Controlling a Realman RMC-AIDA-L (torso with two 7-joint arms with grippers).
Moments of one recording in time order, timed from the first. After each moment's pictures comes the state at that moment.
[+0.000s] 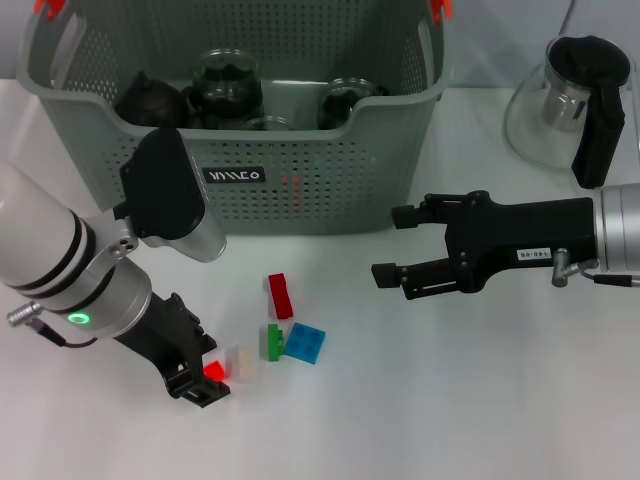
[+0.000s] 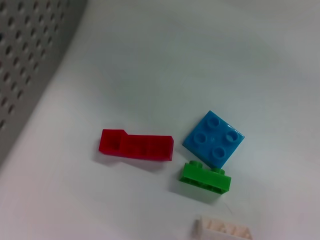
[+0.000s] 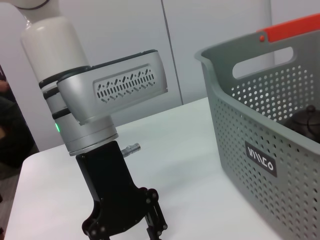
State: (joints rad) left arm -0.47 -2.18 1.36 1.28 2.67 1.54 -2.06; right arm 0.58 2.08 -1.07 -0.81 -1.88 -1.46 1.58
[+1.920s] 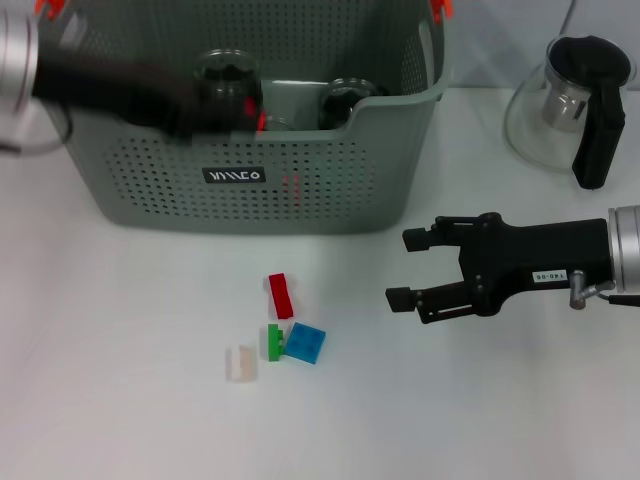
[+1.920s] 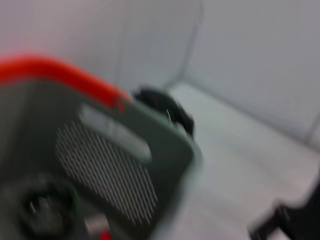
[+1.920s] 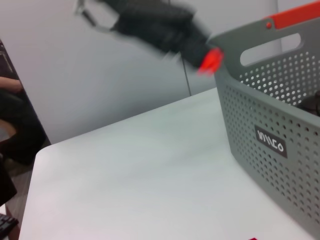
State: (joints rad) left arm -0.69 -2.09 0.68 1.35 2.24 1.81 -2.15; right arm 0.56 2.07 -1.07 -0.78 -1.89 -1.50 1.56
